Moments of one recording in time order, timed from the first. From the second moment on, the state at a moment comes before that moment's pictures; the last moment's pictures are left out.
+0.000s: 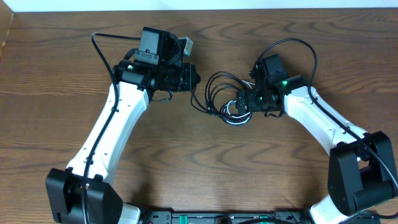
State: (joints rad) left arm -0.28 1.62 1.42 -0.79 0.46 -0.27; right arm 0.36 1.76 1.18 -0.65 -0.14 0.28
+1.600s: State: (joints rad) left arm -0.28 1.62 1.42 -0.81 0.38 -0.27; right arm 0.36 1.76 1.18 -0.65 -0.14 0.28
